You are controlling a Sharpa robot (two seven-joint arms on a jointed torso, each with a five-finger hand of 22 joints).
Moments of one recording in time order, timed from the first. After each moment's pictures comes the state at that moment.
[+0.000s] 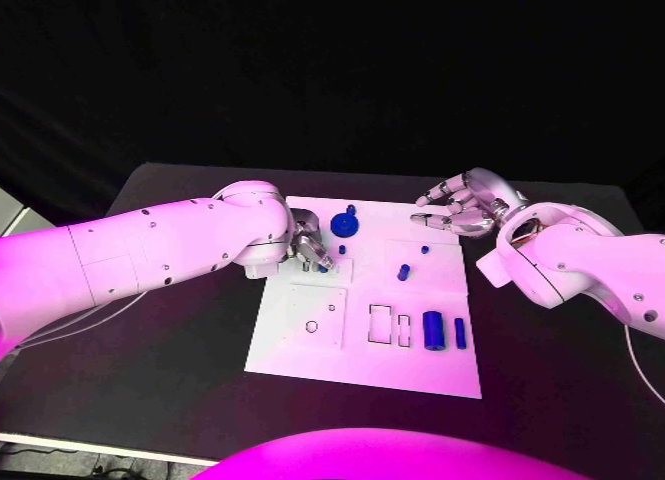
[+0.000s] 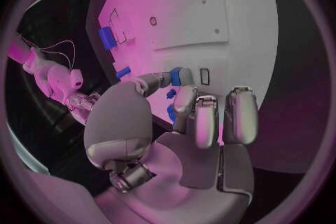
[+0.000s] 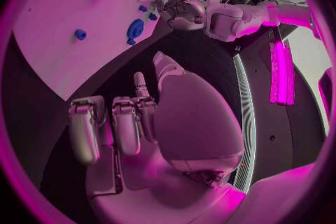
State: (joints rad) left arm 1.26 -0.63 -0.07 1.38 -1.08 0.17 -0.60; left_hand 1.03 -0.24 0.74 0.12 0.41 0.95 0.03 0.70 0.73 1.37 -0.03 1.26 1.08 1.47 -0.08 1.56 1.31 0.07 1.38 0.04 1.48 1.31; right arm 1.28 -0.87 -0.13 1.63 -0.87 -0.52 -0.15; right_hand 1.43 -0.18 0.17 0.29 0.21 0.93 0.15 0.18 0.31 1.47 0.08 1.50 1.31 1.47 0.01 1.57 1.31 0.01 1.47 0.11 1.54 1.31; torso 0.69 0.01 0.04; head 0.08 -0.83
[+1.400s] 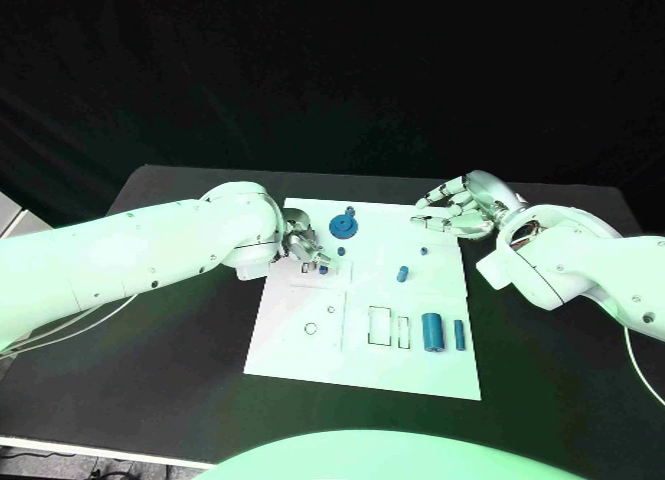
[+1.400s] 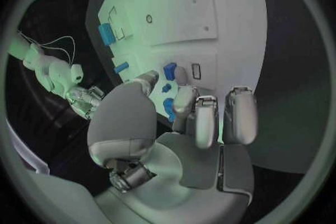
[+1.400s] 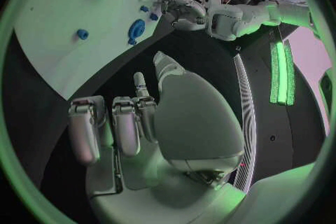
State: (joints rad) left arm 1.25 -0.67 -0.05 1.40 -1.07 0.15 -0.60; left_hand 1.03 -0.20 0.28 0.29 0.21 0.98 0.03 0.67 0.70 1.37 -0.03 1.26 1.09 1.47 -0.08 1.56 1.31 0.07 1.38 0.04 1.47 1.31; right arm 1.28 -0.87 -0.13 1.63 -0.87 -0.52 -0.15; right_hand 1.42 -0.18 0.17 0.29 0.21 0.93 0.16 0.18 0.31 1.47 0.08 1.49 1.31 1.47 0.01 1.57 1.31 0.01 1.47 0.11 1.54 1.31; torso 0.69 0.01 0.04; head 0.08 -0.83
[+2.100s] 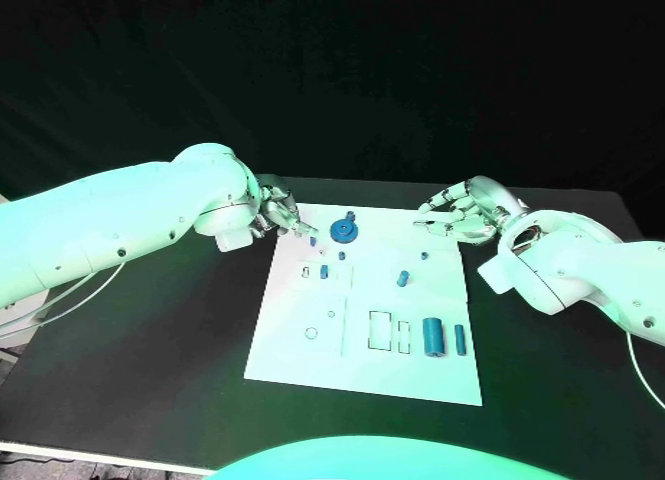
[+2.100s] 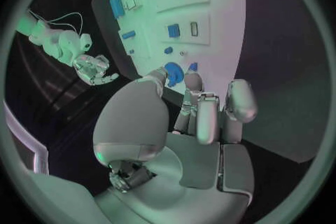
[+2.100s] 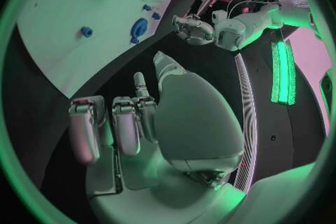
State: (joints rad) left arm 1.34 -0.73 0.00 1.37 -0.98 0.16 -0.59; left_hand 1.20 -0.12 0.19 0.29 0.22 0.82 0.12 0.53 0.61 1.14 0.04 1.02 0.76 1.47 -0.03 1.47 1.31 0.08 1.25 0.08 1.38 1.16; right arm 1.27 -0.87 -0.13 1.62 -0.86 -0.52 -0.14; right_hand 1.42 -0.18 0.17 0.29 0.21 0.93 0.16 0.18 0.31 1.47 0.08 1.49 1.31 1.47 0.01 1.57 1.31 0.01 1.47 0.11 1.53 1.31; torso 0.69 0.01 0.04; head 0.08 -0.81
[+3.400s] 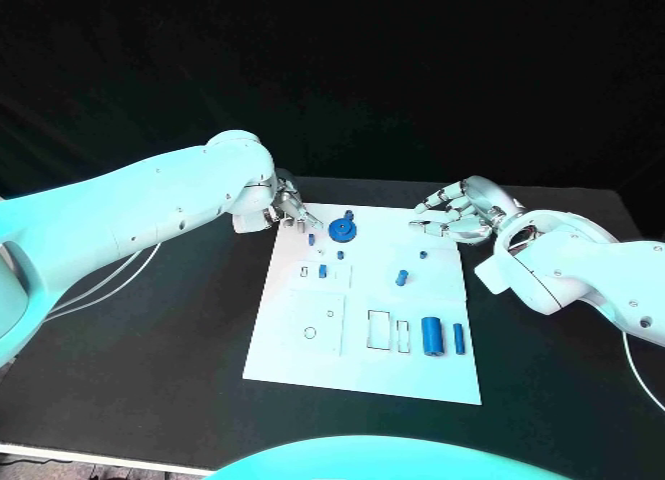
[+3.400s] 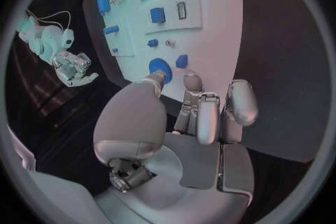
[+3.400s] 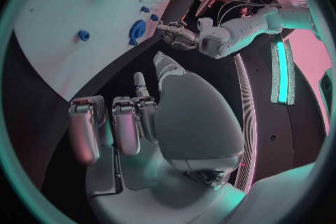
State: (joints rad) left arm 1.35 -0.51 -0.04 1.03 -0.99 0.31 -0.56; left_hand 1.16 -0.11 0.18 0.29 0.22 0.84 0.11 0.53 0.58 1.15 0.04 1.04 0.78 1.47 -0.02 1.49 1.31 0.08 1.27 0.09 1.39 1.19; right arm 1.27 -0.87 -0.13 1.62 -0.86 -0.52 -0.14; right_hand 1.42 -0.18 0.17 0.29 0.21 0.93 0.16 0.18 0.31 1.47 0.08 1.49 1.31 1.47 0.01 1.57 1.31 0.01 1.47 0.11 1.53 1.31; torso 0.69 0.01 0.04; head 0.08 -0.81
